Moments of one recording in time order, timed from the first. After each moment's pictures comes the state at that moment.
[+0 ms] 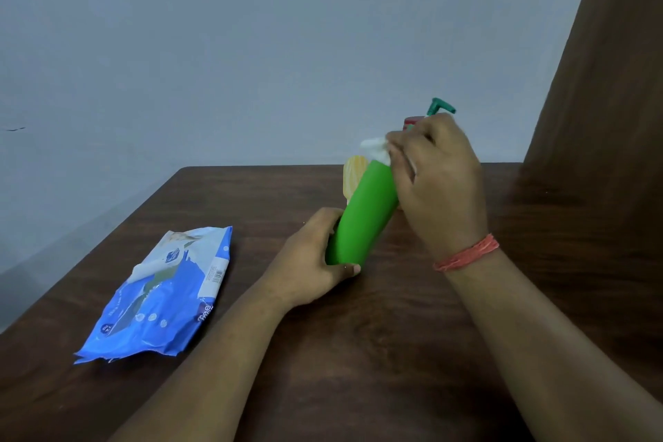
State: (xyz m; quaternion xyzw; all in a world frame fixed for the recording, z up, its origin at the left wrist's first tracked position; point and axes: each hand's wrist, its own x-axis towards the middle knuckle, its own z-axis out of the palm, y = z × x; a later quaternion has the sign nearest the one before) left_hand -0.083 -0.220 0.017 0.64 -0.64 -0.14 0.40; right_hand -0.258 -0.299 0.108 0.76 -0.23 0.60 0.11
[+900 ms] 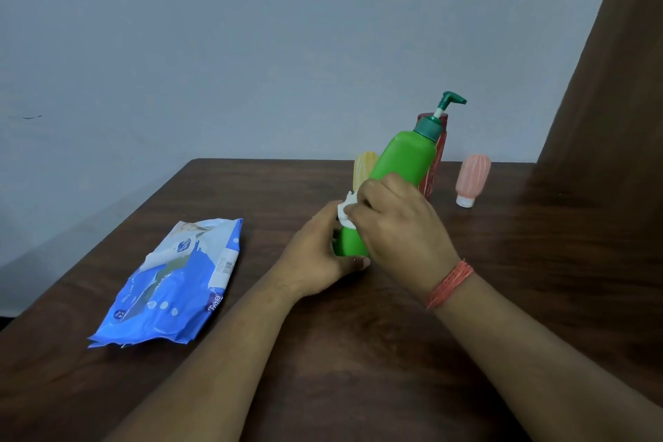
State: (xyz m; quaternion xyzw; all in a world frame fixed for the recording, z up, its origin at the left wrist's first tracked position) left_hand -0.084 -0.221 0.017 0.63 -0.61 -0.18 0.45; right_hand -0.238 -0.285 0.058 0.89 -0.14 0.38 0.23
